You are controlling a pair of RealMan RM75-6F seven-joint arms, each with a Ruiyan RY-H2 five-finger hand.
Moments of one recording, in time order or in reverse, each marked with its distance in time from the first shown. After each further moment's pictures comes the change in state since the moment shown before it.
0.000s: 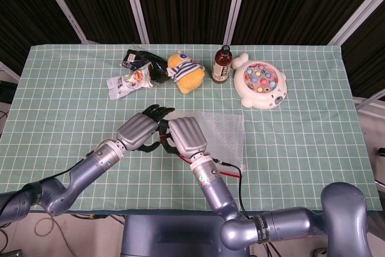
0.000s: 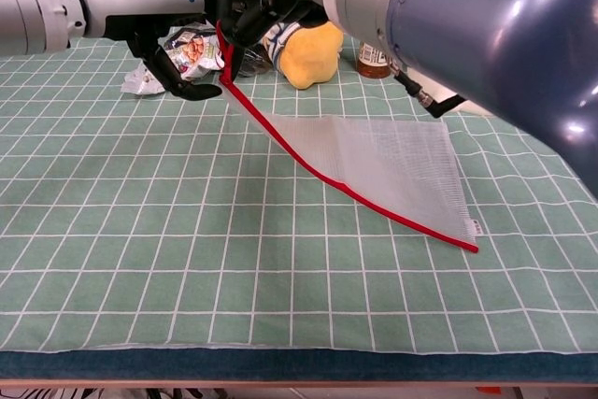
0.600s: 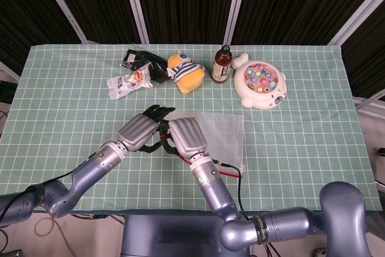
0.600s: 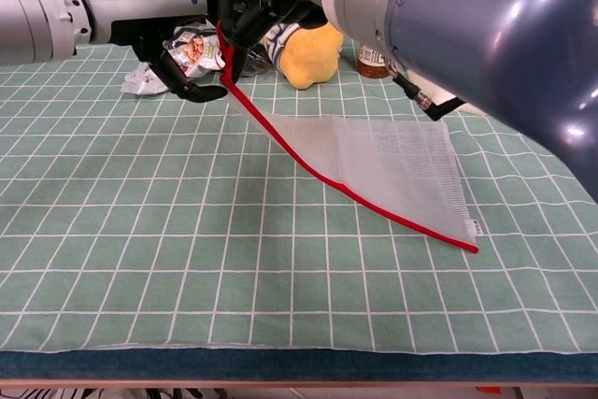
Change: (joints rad) left arm 0.000 -0.029 0.008 -0.001 0.004 0.030 -0.015; right arm 0.011 -0.002 -0.008 -0.004 0.006 0.014 0.011
